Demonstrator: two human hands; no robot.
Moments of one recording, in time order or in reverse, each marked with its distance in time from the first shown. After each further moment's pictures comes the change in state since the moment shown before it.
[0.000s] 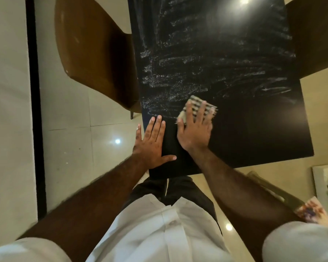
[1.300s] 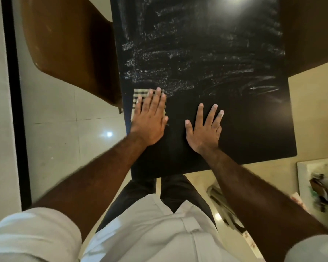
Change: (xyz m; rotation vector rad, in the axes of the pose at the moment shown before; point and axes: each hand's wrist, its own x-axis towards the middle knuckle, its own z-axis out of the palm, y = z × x) left_hand 0.074 0.033 -0.045 -0.063 0.344 -0.019; right_hand 0.014 0.085 -0.026 -0.067 -0.169 0.065
